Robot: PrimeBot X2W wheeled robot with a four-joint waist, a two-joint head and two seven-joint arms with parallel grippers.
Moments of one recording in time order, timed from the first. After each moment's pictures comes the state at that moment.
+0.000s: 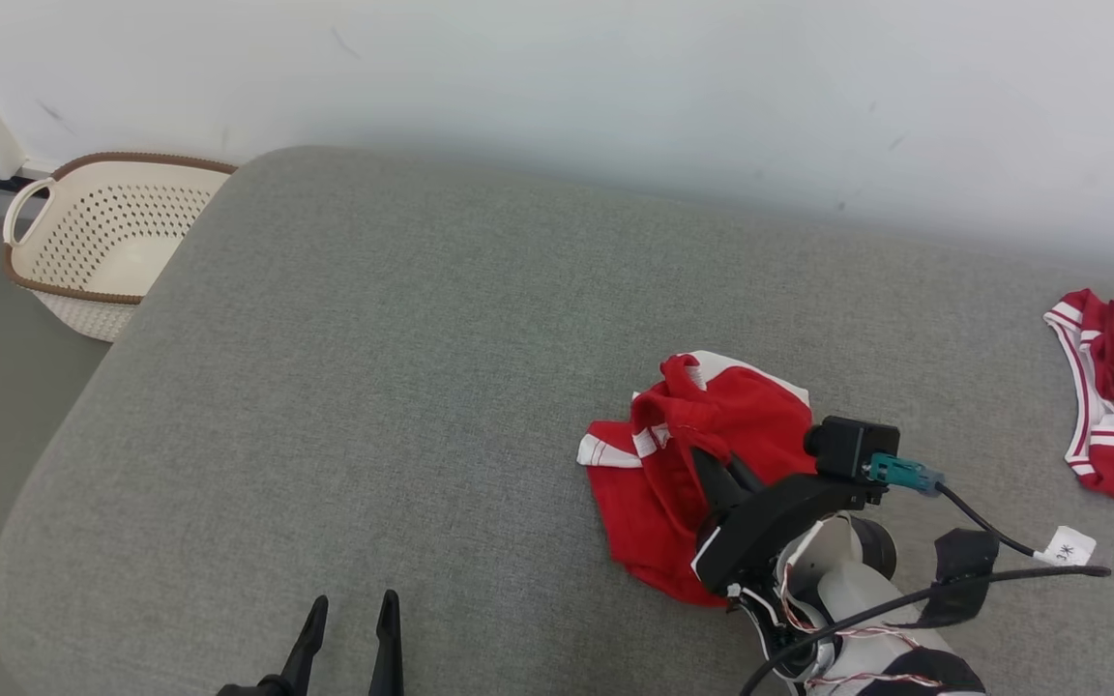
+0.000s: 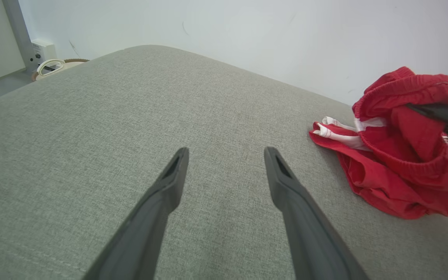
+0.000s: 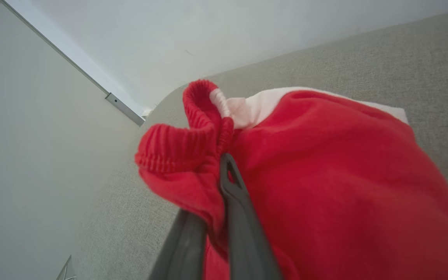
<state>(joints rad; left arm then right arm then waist) -0.06 0.05 -0.24 0.16 -0.32 0.12 -0.26 -0.50 -0.05 0.46 0.60 0.65 0.13 -0.05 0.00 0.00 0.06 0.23</state>
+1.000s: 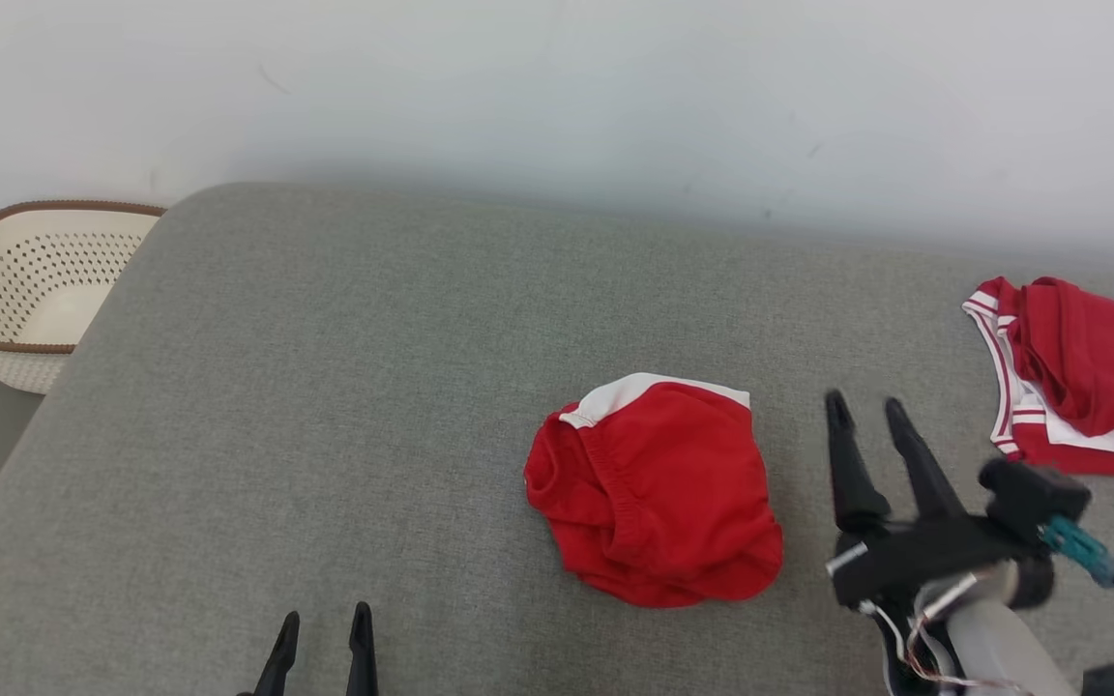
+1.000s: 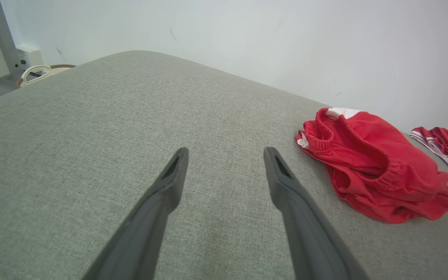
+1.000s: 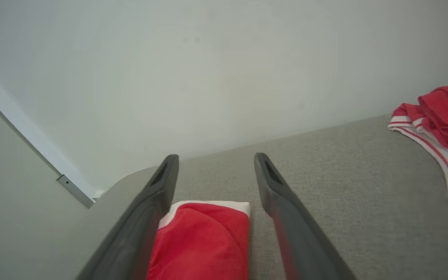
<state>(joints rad) -0.02 0.05 -0.20 0.12 -0.32 0.14 -0.26 -0.35 -0.16 0.30 0.37 0.55 0.13 -0.25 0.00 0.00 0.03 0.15</state>
